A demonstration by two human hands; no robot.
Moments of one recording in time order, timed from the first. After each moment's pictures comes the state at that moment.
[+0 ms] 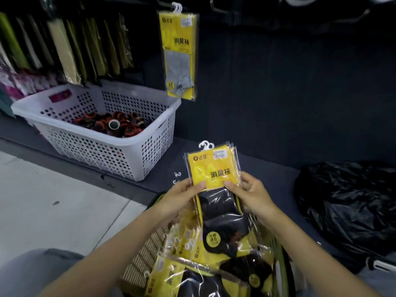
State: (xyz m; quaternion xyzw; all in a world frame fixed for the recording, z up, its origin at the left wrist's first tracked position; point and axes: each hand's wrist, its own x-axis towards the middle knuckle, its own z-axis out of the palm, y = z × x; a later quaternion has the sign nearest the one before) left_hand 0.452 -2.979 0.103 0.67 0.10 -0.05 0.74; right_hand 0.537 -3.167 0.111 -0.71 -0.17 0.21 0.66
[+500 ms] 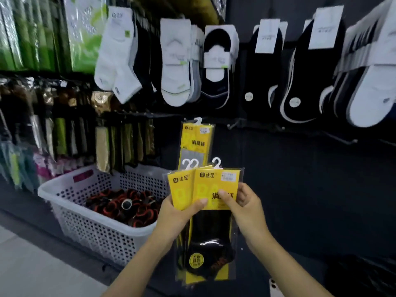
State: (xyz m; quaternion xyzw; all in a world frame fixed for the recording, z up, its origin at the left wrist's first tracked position) left_hand 0.502 -2.906 0.244 0.66 0.07 0.27 0.69; right_hand 0.572 -3.056 0.259 -0.65 -0.26 0.00 0.72
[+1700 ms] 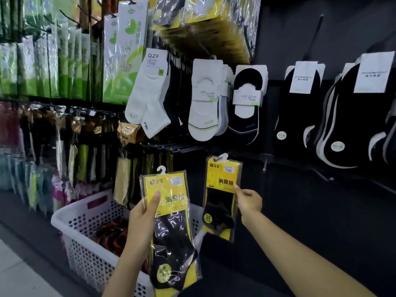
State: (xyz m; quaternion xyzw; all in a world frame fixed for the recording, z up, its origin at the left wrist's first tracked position) left_hand 0.516 -2.776 0.277 0.63 0.15 0.43 0.63; right_hand 0.708 -2.928 0.306 -0.71 0.01 -0.01 0.70
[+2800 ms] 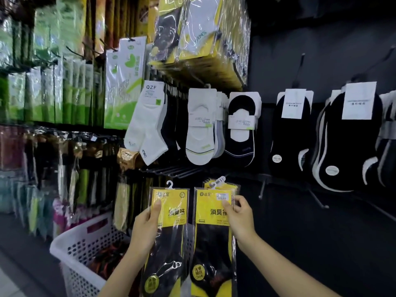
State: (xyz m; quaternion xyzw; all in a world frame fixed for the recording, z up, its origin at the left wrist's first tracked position) left_hand 0.539 -2.762 0.321 0.68 0.17 0.41 0.59; right_hand 0.676 -2.927 0.337 -0.68 -0.22 -0.02 0.70
